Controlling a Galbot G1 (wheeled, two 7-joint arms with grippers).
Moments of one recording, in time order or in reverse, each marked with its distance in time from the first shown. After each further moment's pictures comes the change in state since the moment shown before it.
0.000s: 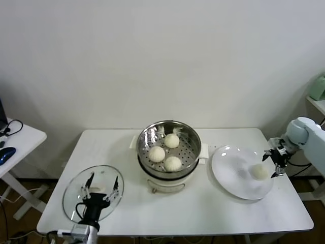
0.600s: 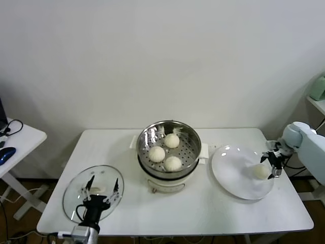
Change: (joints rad) left arm 0.008 -0.002 0.000 0.007 0.002 -0.005 0.001; right arm -0.038 0.079 0.054 -0.114 -0.040 0.014 0.034
